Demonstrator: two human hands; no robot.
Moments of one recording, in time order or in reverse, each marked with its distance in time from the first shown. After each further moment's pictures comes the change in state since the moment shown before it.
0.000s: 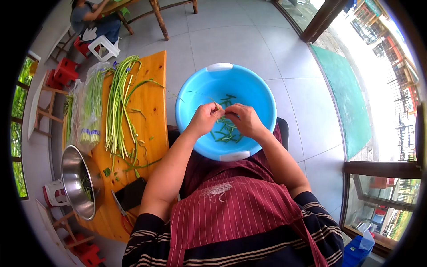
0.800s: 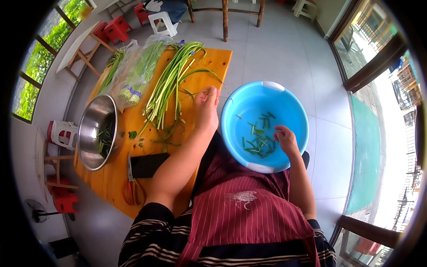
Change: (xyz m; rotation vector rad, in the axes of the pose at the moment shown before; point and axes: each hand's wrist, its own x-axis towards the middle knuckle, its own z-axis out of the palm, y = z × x) left_hand -0.045 0.030 -0.064 -0.796 0.932 0.248; right_hand -0.010 0.068 0.006 0.250 -0.081 0.506
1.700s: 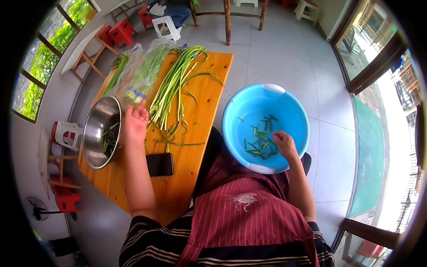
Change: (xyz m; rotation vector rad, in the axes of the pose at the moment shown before) left_hand 0.005 0.153 -0.143 -0.019 0.253 0.118; right_hand -0.008 0.009 0.005 -0.152 0.002 -0.090
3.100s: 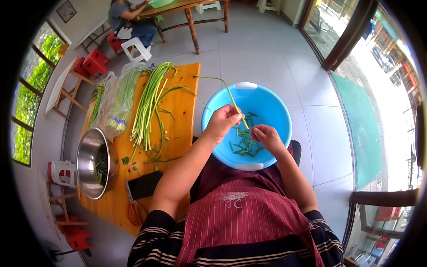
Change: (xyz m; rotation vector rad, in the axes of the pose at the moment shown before) left_hand -0.108 -0.172 0.170 0.267 -1.074 -0.476; right_hand -0.020 -0.049 -0.003 0.479 -0.069 0.088
